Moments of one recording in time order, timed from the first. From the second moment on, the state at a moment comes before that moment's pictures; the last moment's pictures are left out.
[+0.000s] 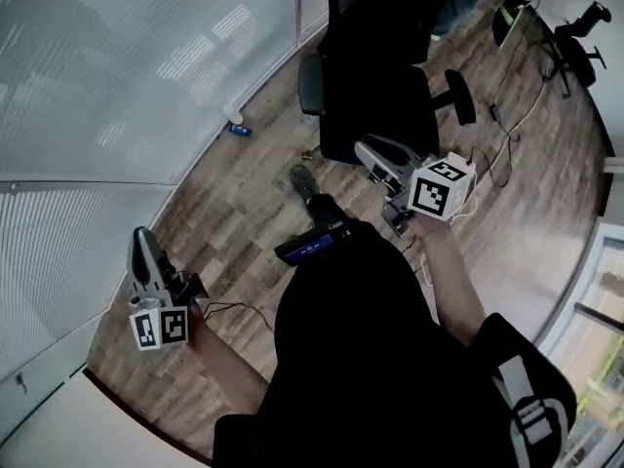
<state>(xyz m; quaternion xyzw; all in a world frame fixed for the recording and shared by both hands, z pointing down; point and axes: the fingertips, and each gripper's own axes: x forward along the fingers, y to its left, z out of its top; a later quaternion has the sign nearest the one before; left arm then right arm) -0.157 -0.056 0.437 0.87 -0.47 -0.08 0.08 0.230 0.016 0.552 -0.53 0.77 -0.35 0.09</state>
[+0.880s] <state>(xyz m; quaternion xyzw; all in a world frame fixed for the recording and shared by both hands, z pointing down) -0.050 0.146 0.420 0.82 -0.58 -0.02 0.05 0.257 0.067 0.503 -0.33 0.86 -0.35 0.14</state>
